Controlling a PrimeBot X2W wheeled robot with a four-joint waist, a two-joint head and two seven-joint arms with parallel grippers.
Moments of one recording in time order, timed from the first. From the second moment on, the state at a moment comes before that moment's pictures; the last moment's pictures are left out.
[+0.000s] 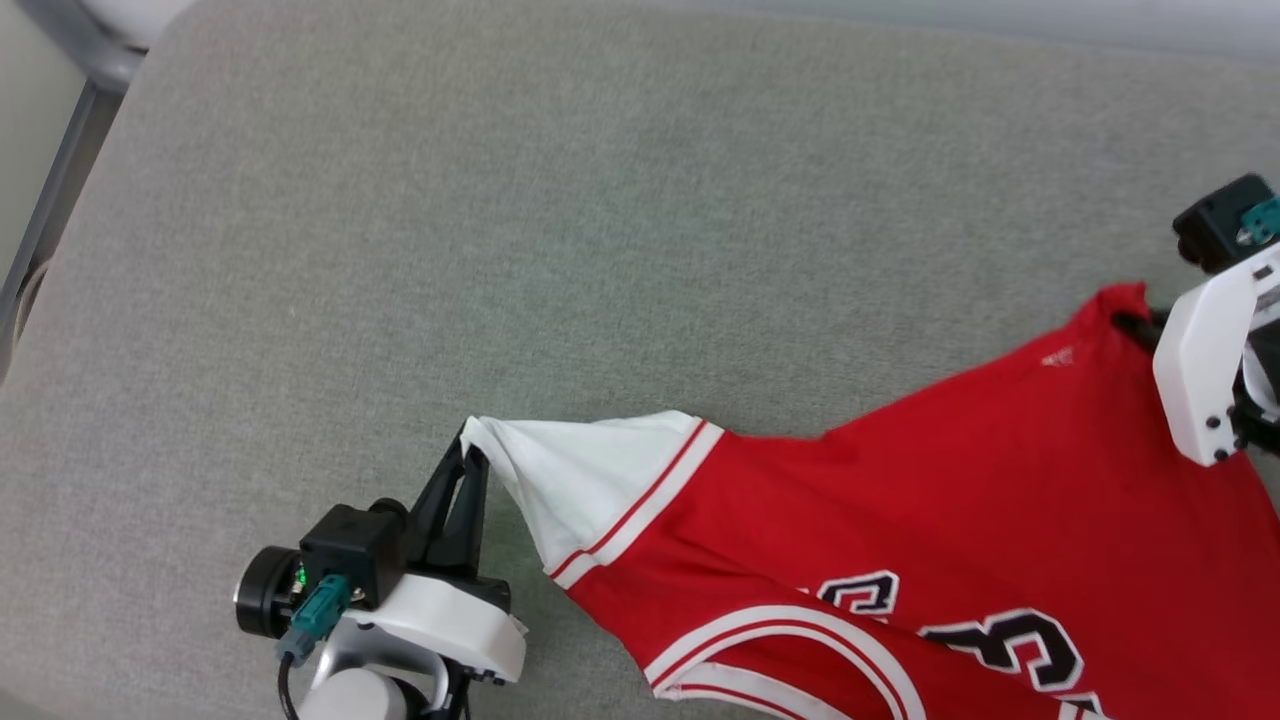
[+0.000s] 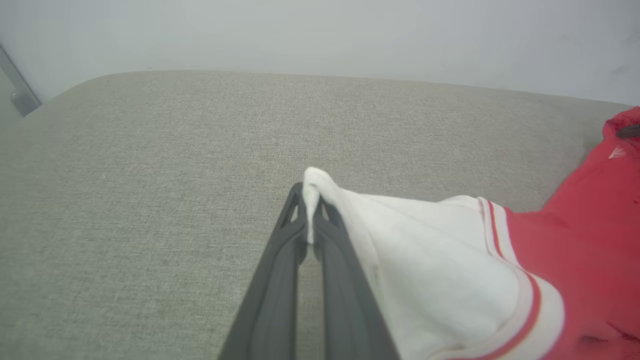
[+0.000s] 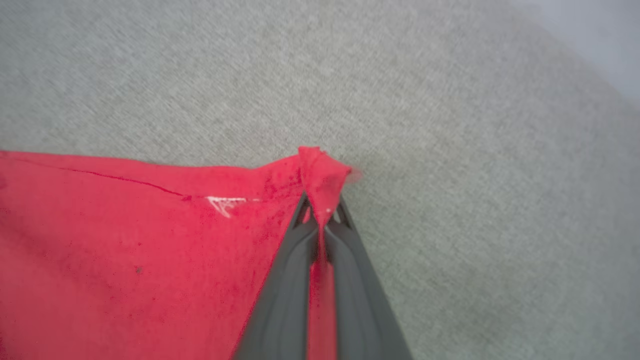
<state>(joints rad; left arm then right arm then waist) -0.16 0.32 -0.46 0.04 -0.46 0.21 -0.24 -0.77 -0.75 0.70 0.39 0.73 0.13 0.54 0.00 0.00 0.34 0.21</state>
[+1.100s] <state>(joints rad) -0.82 0.53 -0.36 -0.10 -0.37 0.09 -0.04 -0.82 -0.64 0.29 0.05 0.57 0.13 0.25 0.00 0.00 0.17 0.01</state>
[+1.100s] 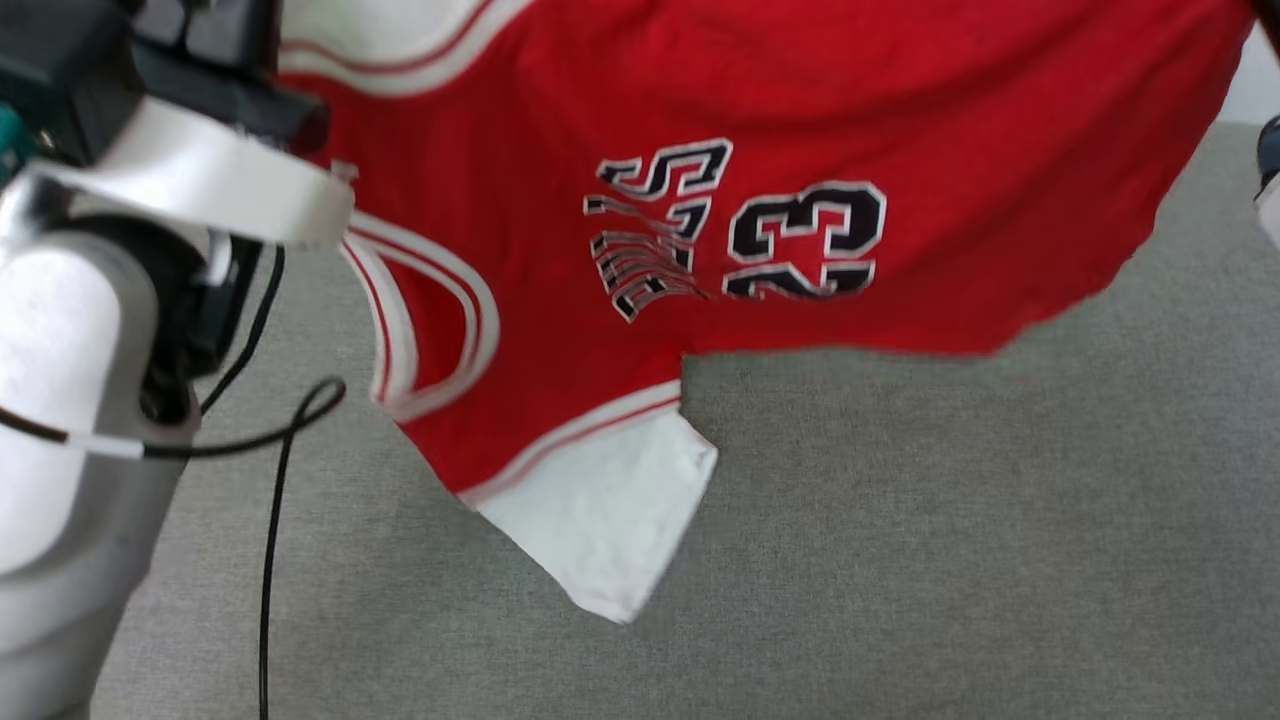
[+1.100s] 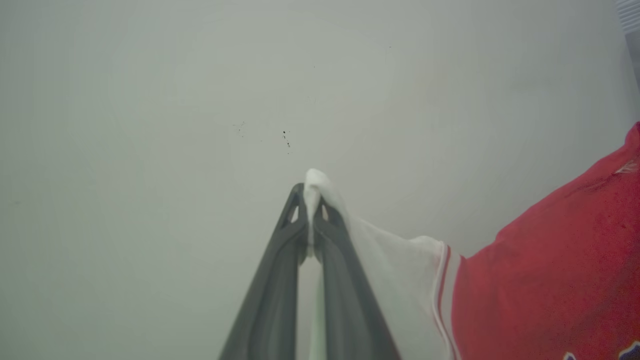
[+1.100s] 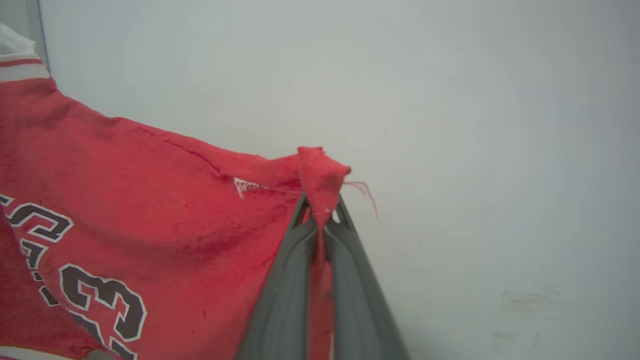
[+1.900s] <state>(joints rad) -1.65 0.48 -0.40 0.33 -0.28 -0.06 0.00 -1.51 -0.60 0.33 0.33 0.38 0.13 0.25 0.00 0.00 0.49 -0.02</state>
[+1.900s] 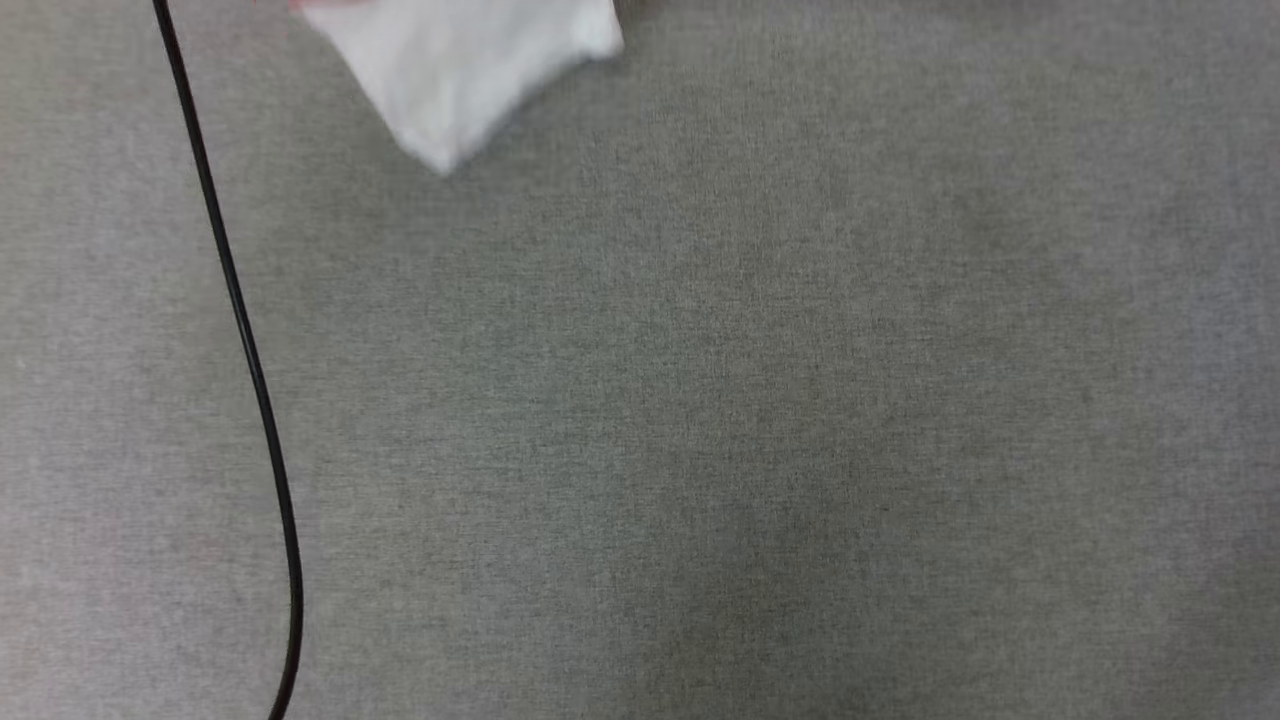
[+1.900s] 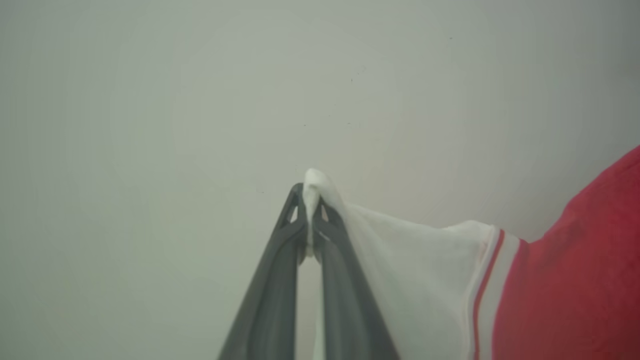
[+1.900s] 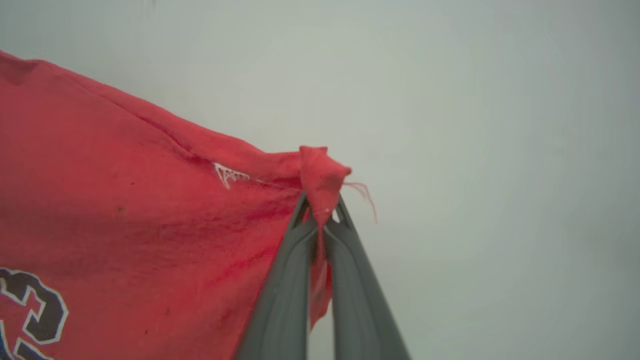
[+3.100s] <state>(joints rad) -1.17 0.50 -0.45 0.45 -0.42 -0.02 -0.21 -1.31 -0.59 0.74 0.63 0.68 0.13 -0.10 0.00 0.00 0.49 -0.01</state>
